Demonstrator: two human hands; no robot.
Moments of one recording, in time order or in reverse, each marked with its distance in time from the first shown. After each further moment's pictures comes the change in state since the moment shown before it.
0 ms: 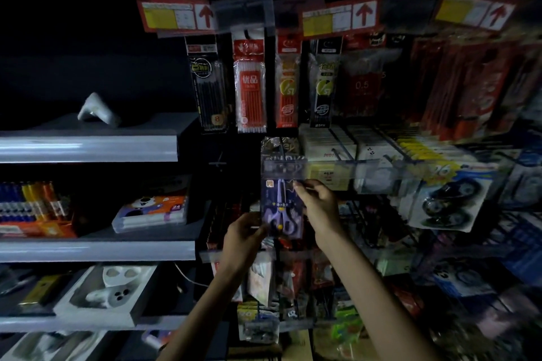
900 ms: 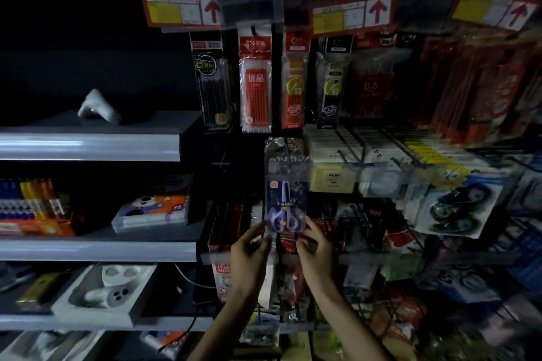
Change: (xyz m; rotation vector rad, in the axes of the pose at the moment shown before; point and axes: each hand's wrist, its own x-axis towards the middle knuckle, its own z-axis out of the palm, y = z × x) left_hand -0.016 -0.034 0.024 -0.241 0.104 -0.020; right_hand -0.054 0.075 -0.012 -0.342 0.059 -0.052
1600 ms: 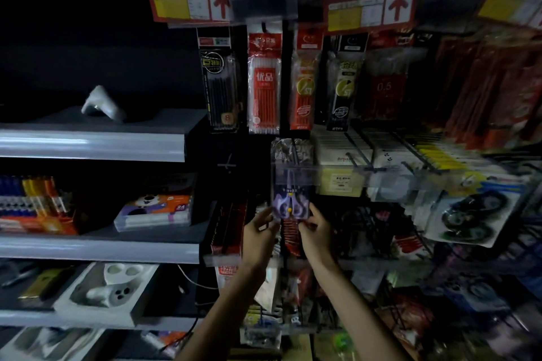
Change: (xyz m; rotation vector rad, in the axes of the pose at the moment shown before) left_hand 0.048 0.011 0.019 -0.123 -0.018 -0.184; right_hand 0.049 -0.019 0.023 0.011 -0.027 0.072
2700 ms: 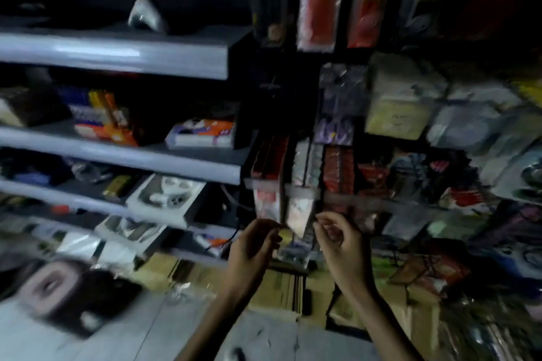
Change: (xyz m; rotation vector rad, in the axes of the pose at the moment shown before) left_hand -0.151 -0.041 -0.094 0.388 0.029 0.112; right_hand -0.123 0.062 -0.039 -0.242 -0.231 -0.266
